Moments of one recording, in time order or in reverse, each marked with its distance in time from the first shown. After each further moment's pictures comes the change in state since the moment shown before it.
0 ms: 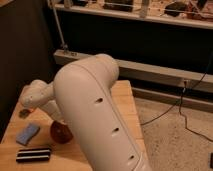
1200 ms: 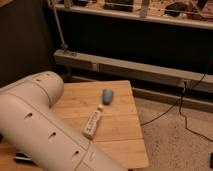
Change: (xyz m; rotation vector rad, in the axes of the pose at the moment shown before) arm -0.188 0.105 -0.094 0.082 -0.207 -0.235
